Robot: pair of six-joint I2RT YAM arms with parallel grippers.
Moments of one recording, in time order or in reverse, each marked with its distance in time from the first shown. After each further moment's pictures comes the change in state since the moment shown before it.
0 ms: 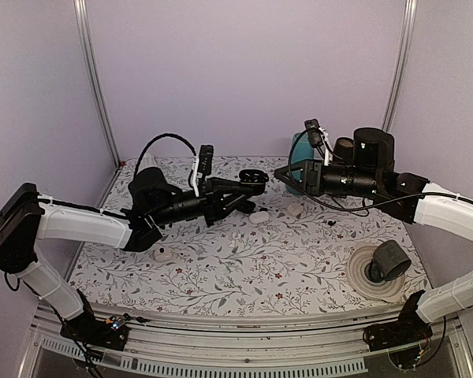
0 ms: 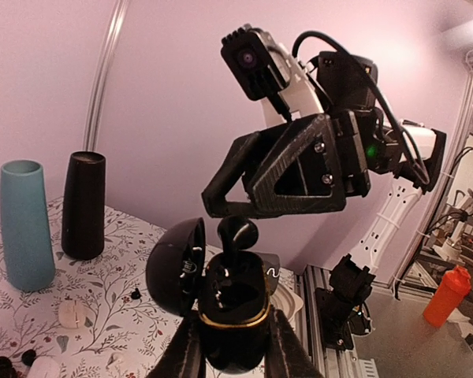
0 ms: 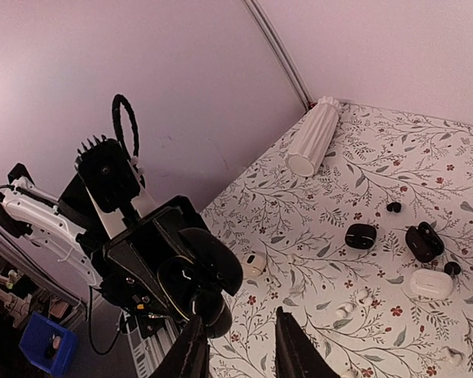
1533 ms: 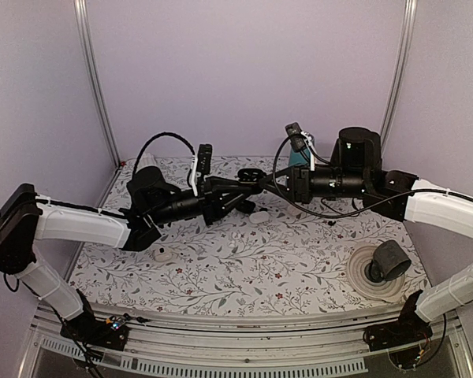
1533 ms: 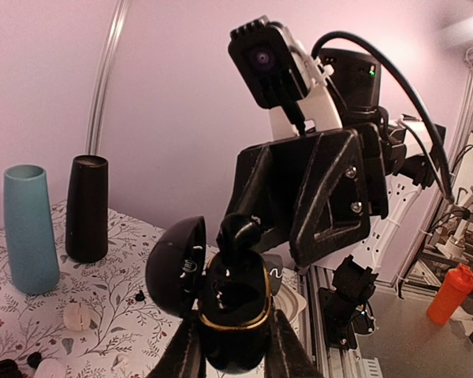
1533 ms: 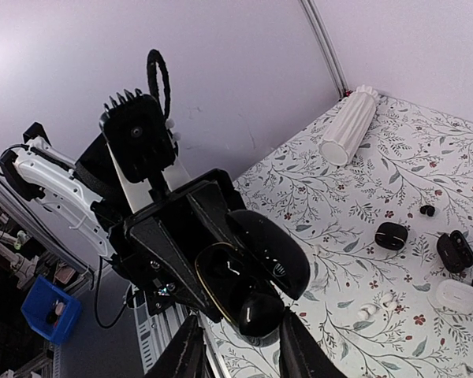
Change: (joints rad) left arm 0.005 -0.012 -0.001 -0.009 0.005 0.016; right arm 0.067 0.073 0.053 -0.008 -0.089 -0.086
